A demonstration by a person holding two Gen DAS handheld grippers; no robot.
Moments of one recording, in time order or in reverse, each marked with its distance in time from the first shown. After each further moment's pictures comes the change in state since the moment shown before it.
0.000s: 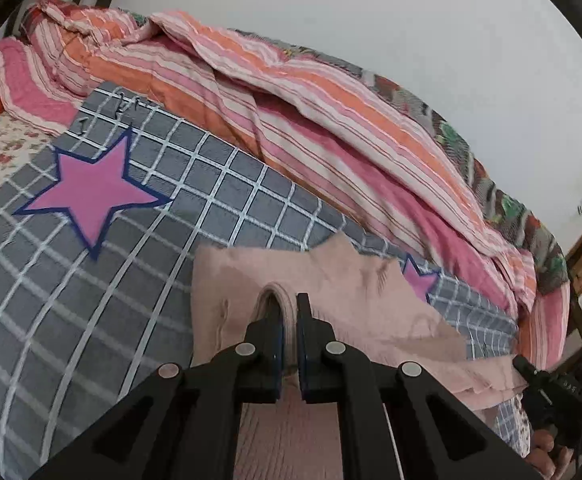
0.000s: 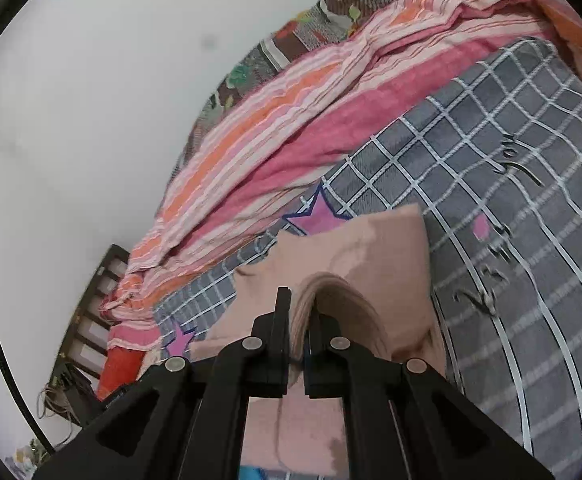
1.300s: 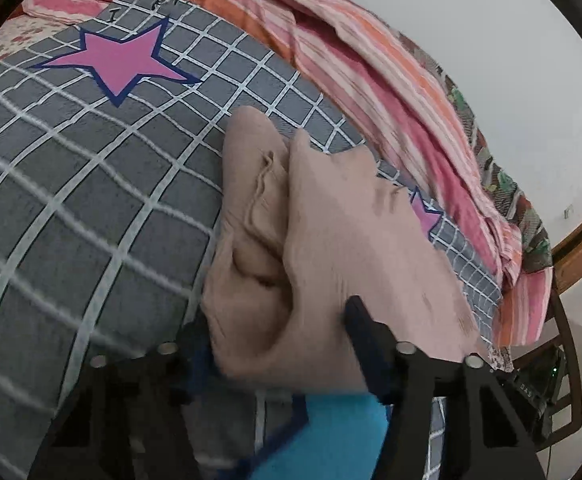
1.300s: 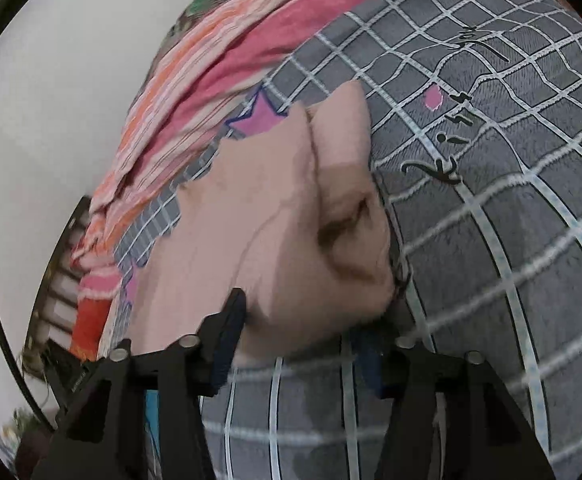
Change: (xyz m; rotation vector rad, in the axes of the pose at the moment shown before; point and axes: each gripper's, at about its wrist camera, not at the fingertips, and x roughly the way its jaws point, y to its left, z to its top) left arm 0.009 0.047 -0.079 -0.103 0.147 -0.087; right arm 0.025 -0.056 -0.071 0.000 0.162 -0.085
